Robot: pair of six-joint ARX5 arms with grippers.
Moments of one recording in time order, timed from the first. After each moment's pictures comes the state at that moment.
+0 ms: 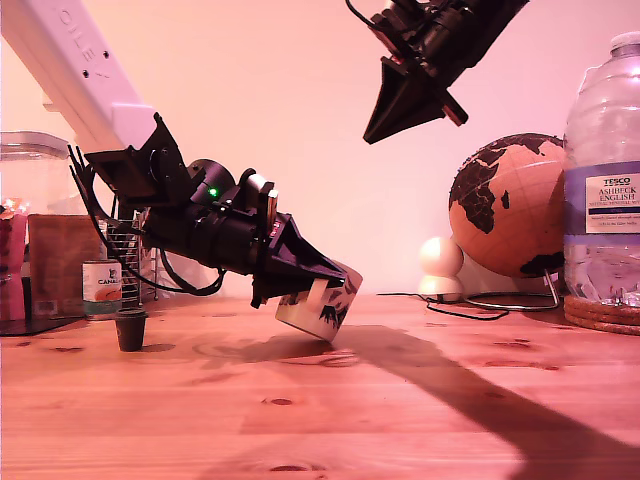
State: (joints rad) left arm -0.36 2.30 1.61 -0.17 1.16 0.03; right arm 0.29 2.09 2.19 -1.06 -0.59 -0.18
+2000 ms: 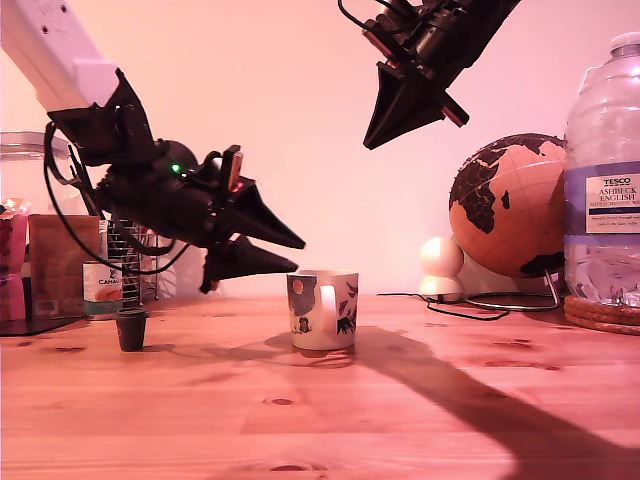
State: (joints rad) left arm -0.27 2.20 1.62 -0.51 1.13 0.03; right arm 0.30 2.09 2.19 -1.08 -0.53 -0.15
